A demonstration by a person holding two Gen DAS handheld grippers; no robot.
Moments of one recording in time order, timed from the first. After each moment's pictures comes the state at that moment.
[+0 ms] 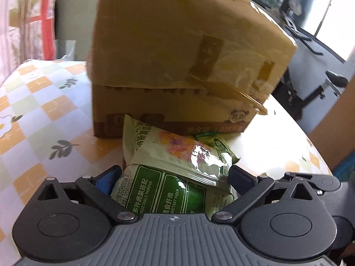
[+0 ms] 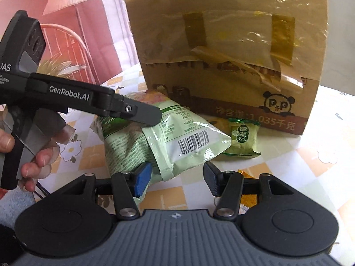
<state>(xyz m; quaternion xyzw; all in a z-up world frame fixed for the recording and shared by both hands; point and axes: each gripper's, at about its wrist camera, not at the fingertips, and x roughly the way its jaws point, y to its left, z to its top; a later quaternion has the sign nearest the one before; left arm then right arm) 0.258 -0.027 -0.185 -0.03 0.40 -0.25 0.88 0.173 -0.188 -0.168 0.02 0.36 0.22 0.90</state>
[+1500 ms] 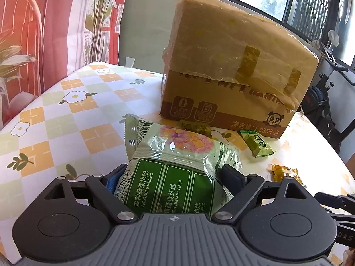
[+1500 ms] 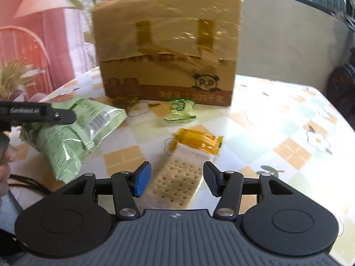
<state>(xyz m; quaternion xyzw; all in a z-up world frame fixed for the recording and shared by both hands) 0.163 0.014 -0.197 -0.06 0.33 -0.09 0.94 0.090 -0.208 -0.174 0.02 0.33 0.05 0.94</state>
